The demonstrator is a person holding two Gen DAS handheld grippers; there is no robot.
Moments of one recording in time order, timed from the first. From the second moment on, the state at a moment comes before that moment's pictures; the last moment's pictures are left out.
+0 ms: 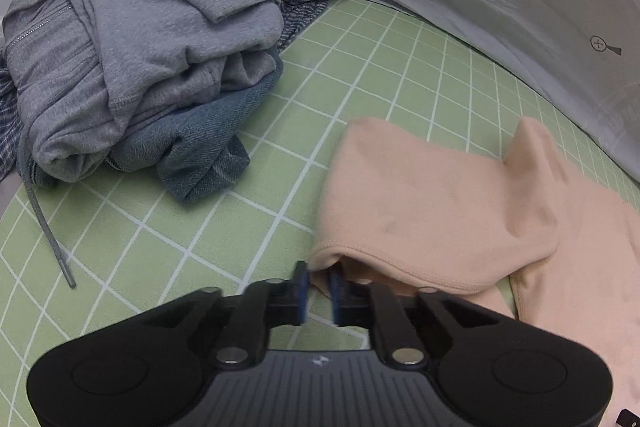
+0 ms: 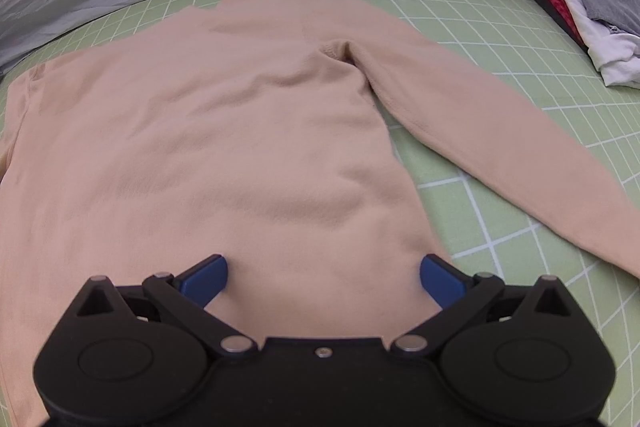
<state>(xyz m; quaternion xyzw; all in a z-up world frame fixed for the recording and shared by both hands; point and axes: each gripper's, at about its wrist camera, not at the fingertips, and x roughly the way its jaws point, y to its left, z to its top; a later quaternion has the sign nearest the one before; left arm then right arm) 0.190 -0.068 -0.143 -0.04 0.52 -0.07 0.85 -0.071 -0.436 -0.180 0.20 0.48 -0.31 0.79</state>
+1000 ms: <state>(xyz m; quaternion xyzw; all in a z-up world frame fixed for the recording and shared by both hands) 0.150 -0.142 -0.126 -0.03 0.53 -0.24 0.81 -0.077 -0.428 -0.181 0.18 0.46 -0.31 0.81</state>
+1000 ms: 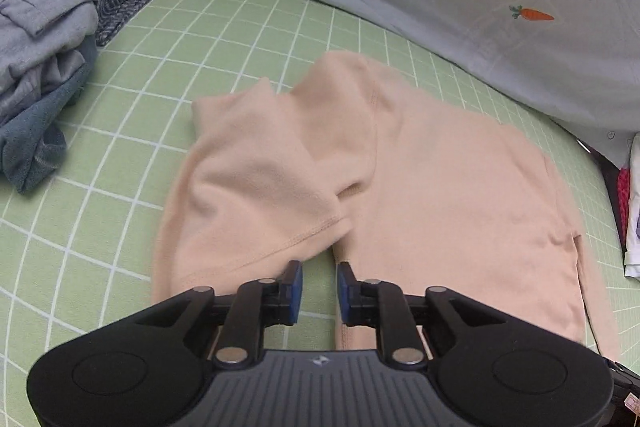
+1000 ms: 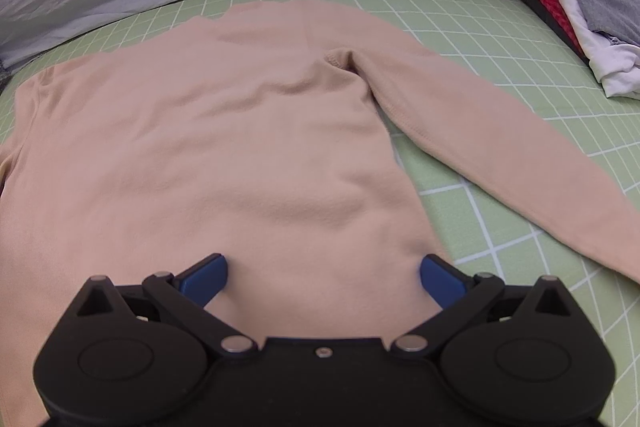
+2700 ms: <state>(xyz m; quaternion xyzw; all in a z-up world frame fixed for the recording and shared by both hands) 0.091 -0.078 -0.151 0.10 0.52 -0.21 0.82 -0.087 -0.418 -0.183 0.17 0.42 -0.33 0.82</state>
